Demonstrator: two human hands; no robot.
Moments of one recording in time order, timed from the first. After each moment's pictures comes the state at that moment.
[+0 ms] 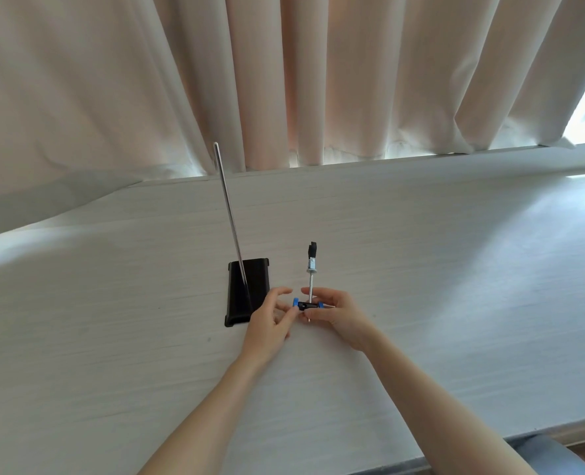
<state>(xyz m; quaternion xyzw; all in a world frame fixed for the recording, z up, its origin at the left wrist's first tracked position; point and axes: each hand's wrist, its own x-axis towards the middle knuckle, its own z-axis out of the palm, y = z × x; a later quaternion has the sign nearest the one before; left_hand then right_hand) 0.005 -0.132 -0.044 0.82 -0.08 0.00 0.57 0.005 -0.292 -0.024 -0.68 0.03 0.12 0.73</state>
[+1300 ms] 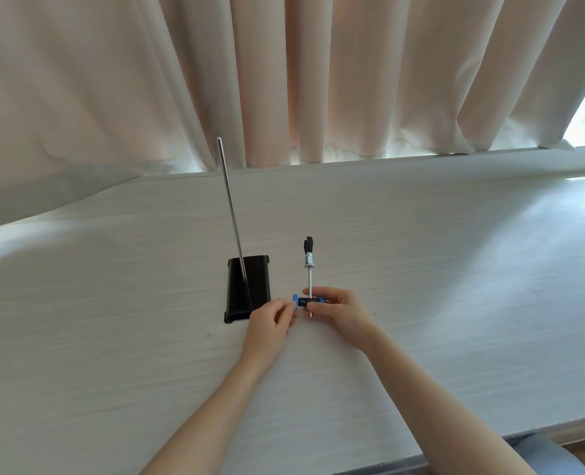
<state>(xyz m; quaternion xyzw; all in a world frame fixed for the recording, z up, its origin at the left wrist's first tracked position) 0.005 -0.135 -0.057 0.83 -0.07 0.05 0.56 0.003 -0.293 -0.023 -0.65 0.04 0.11 0.75</state>
